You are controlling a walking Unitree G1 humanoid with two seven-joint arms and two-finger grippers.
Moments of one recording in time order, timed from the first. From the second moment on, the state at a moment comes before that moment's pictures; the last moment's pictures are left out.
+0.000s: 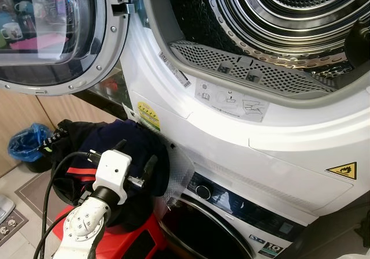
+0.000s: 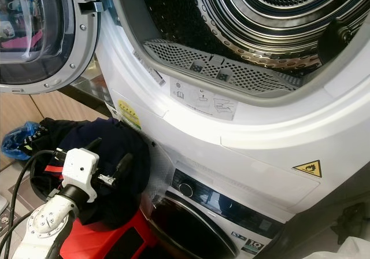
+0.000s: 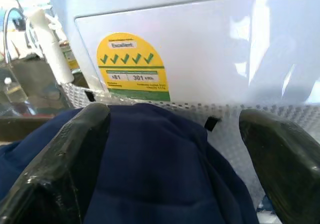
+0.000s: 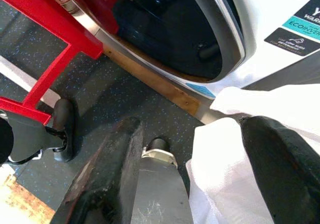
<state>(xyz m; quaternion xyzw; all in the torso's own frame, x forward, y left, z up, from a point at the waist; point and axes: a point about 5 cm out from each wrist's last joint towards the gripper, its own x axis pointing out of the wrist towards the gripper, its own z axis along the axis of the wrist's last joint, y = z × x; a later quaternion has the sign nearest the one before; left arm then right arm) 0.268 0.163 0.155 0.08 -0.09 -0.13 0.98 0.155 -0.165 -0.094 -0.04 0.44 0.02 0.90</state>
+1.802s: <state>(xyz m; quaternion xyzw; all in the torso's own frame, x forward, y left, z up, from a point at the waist) 0.309 0.222 0.110 -0.21 0.09 0.04 0.97 0.156 -0.163 -0.094 -0.04 0.44 0.03 0.90</state>
